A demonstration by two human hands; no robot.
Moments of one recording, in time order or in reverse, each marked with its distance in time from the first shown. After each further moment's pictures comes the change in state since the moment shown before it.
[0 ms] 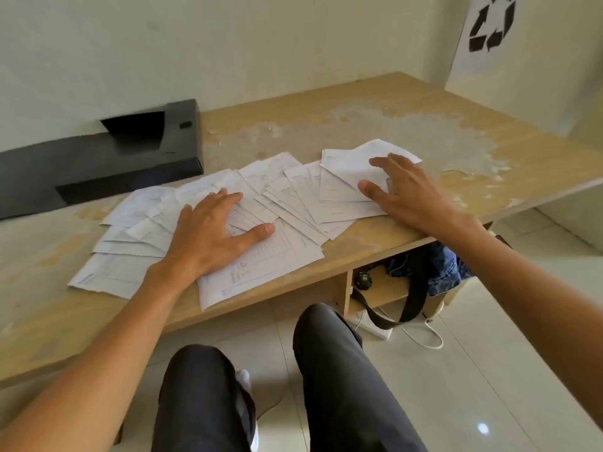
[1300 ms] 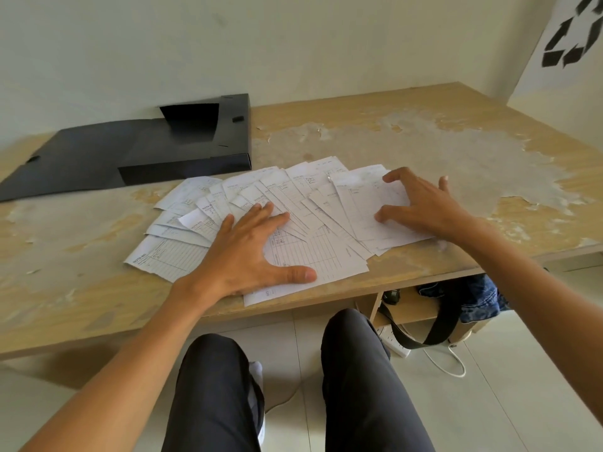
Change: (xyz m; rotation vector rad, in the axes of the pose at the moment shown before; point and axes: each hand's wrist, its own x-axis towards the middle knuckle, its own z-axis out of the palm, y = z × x) left_hand -0.028 -0.014 -0.008 0.024 -0.155 0.099; right_hand 0.035 -0.036 0.018 0.021 -0.168 -0.050
